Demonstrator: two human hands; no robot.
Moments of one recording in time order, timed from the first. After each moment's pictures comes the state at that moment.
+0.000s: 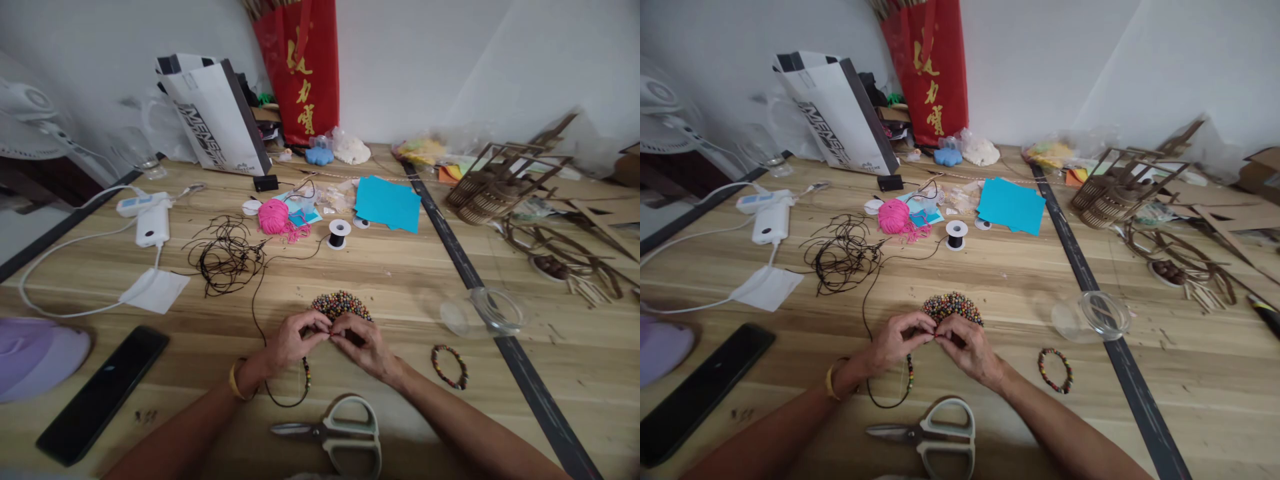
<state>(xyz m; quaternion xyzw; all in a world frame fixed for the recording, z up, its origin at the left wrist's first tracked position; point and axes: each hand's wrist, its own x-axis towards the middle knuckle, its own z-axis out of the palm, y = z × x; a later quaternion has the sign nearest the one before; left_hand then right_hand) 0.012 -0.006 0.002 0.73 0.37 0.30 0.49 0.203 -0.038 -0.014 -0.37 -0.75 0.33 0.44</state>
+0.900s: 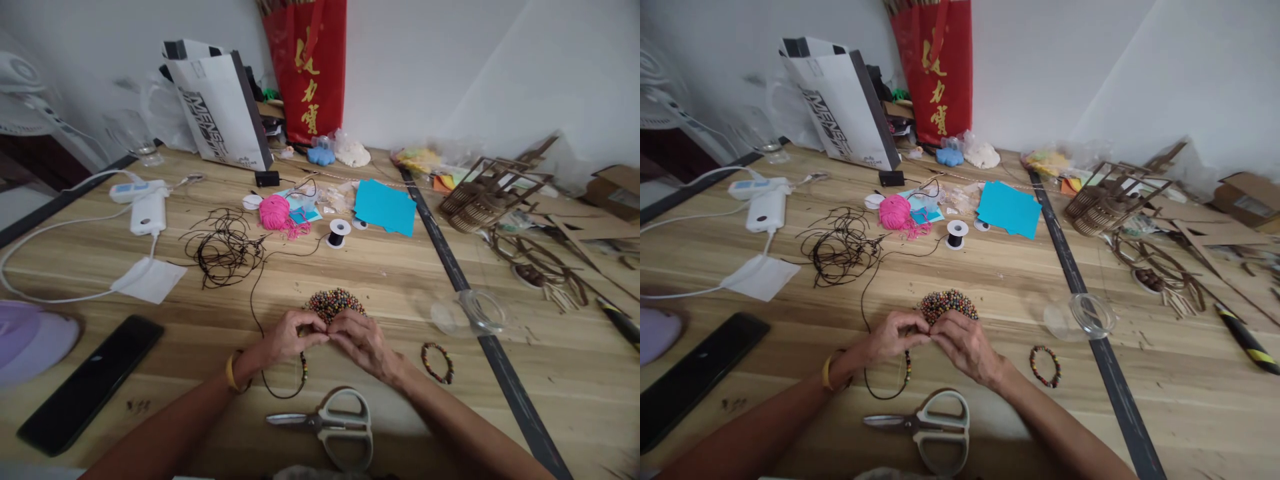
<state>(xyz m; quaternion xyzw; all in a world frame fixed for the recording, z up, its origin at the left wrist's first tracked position) 0.004 -0.006 0.002 0.76 0.33 0.29 0.48 0.206 -0.040 0.022 -0.34 -0.83 0.25 0.36</state>
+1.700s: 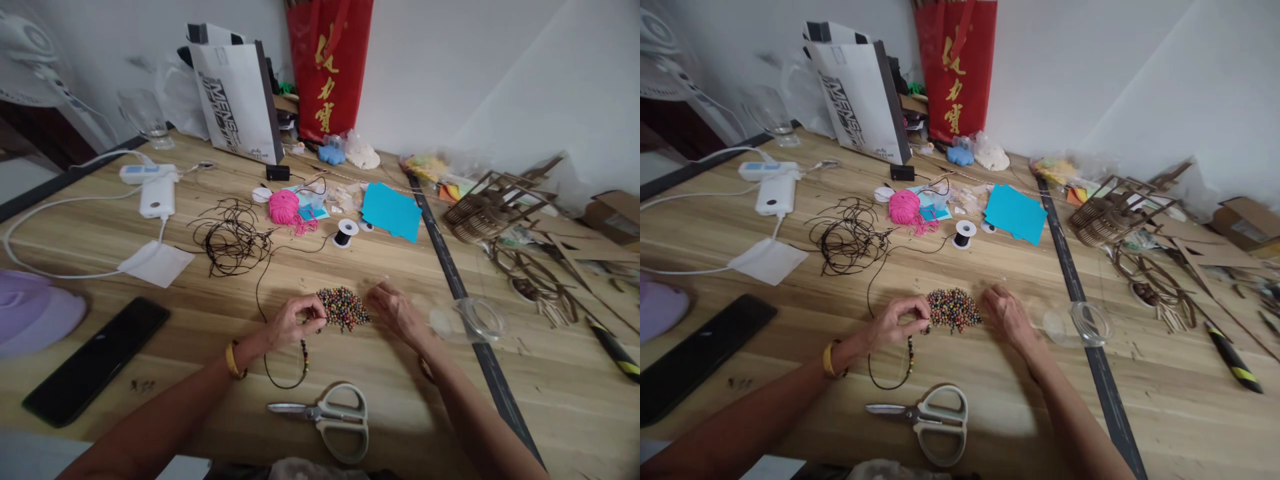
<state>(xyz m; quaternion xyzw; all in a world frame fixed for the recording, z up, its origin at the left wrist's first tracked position) -0.002 -0.005 0.015 0.70 0.31 0.36 0.54 0.281 0.003 0.010 -0.55 -0.83 0.10 0.09</state>
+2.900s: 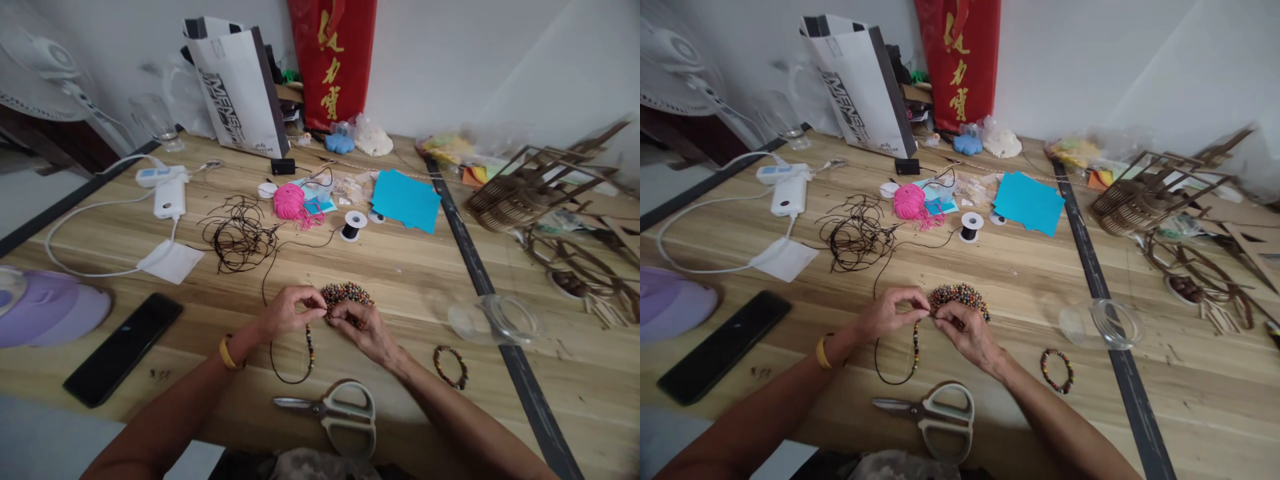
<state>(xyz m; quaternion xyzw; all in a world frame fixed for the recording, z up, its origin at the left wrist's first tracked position) -0.013 0.007 0.029 0.75 0.36 0.29 0.47 0.195 -0.029 0.005 -0.42 -0.73 0.43 0.34</state>
